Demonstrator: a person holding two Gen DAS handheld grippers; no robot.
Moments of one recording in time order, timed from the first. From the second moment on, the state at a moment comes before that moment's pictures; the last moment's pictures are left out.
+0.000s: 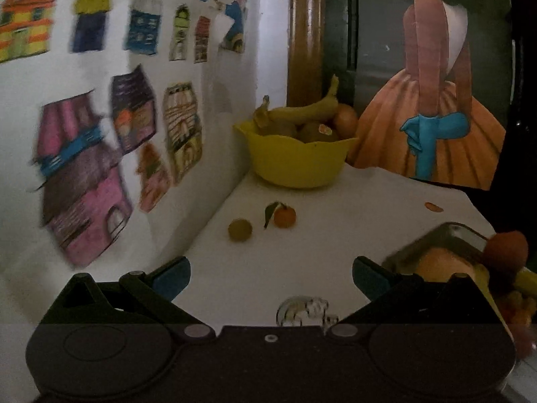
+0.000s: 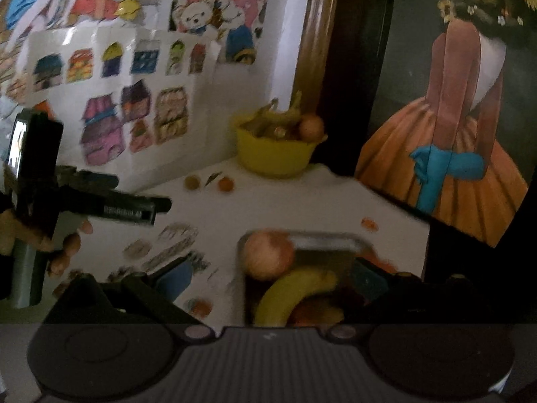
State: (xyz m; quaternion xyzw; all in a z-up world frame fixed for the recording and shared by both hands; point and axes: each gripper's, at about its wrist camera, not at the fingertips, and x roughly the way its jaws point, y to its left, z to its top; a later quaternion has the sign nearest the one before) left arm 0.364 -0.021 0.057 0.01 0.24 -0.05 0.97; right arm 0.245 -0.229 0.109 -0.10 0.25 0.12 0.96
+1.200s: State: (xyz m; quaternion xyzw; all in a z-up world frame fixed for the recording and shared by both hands) left arm 0.477 -0.017 0.021 0.12 0.23 -0.05 0.96; right arm 0.545 -0.143 0.030 0.05 0.43 0.25 0.87
